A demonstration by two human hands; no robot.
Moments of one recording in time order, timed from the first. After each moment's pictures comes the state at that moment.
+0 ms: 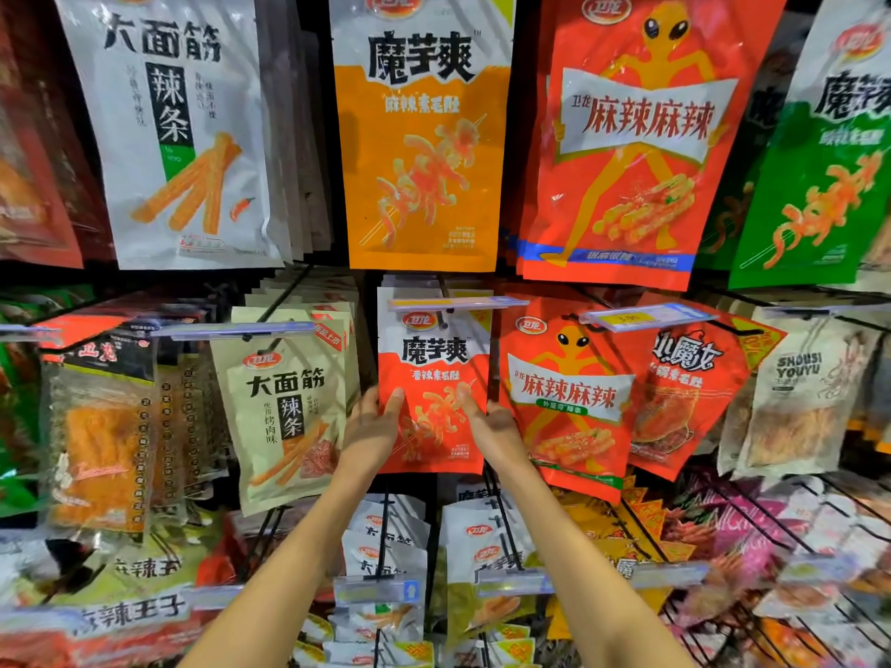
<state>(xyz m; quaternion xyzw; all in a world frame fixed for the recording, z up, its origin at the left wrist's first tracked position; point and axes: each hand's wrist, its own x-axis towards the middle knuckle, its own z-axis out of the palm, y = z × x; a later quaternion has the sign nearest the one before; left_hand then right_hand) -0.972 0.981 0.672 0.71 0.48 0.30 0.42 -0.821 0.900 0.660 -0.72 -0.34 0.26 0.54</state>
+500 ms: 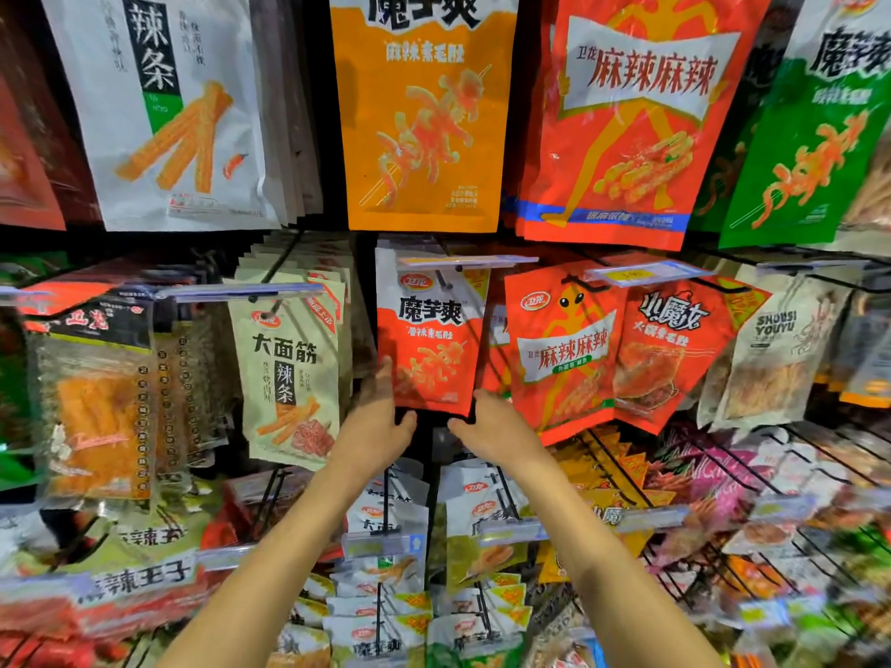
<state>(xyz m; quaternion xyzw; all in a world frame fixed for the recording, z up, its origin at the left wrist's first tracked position) -0.998 0.962 0.654 0.87 0.37 0.22 0.23 -0.847 0.864 0.657 -0.84 -0.48 0.11 0.25</state>
